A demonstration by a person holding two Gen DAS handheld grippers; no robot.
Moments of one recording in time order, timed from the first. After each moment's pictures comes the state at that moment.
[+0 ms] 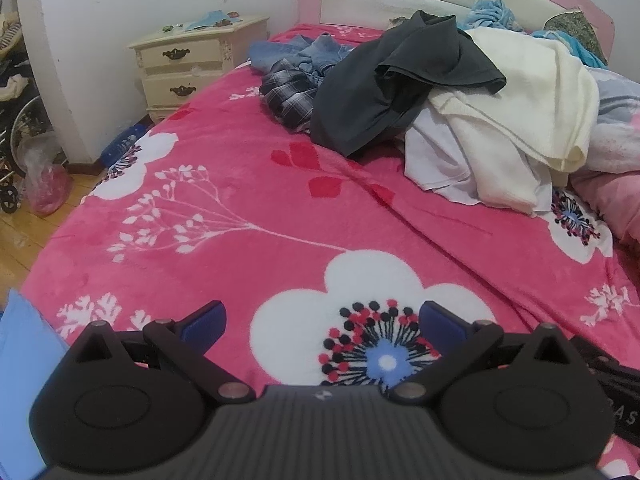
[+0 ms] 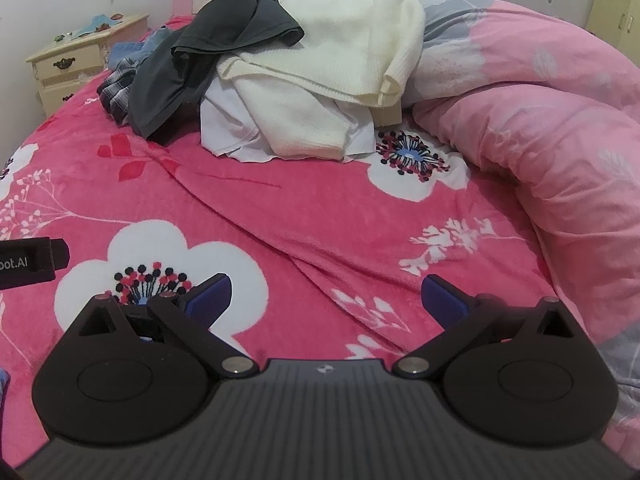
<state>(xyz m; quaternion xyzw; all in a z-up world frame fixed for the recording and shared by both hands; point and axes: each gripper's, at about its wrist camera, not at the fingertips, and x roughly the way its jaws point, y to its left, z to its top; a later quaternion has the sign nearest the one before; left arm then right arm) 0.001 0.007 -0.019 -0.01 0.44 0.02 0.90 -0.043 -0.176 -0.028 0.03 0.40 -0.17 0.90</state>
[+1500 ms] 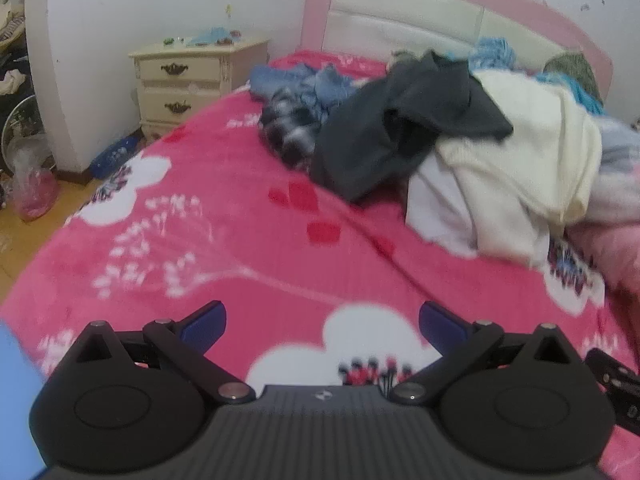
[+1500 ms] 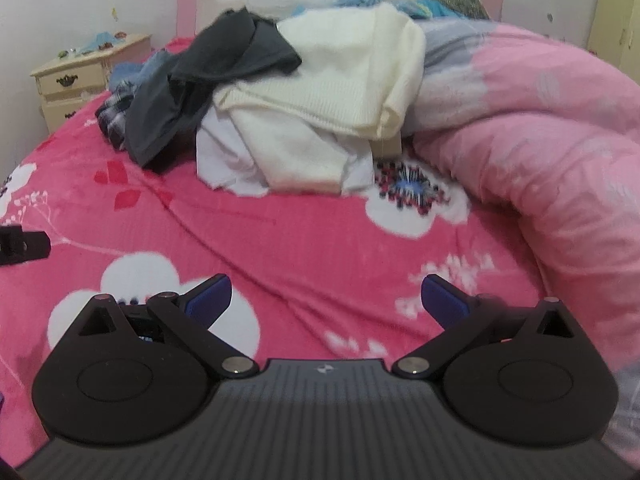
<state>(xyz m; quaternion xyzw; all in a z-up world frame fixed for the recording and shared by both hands) 0.040 0.033 -0.012 -0.05 0.39 0.00 0.92 -0.021 -0.196 -0.016 0.01 0.35 -0.15 0.92</state>
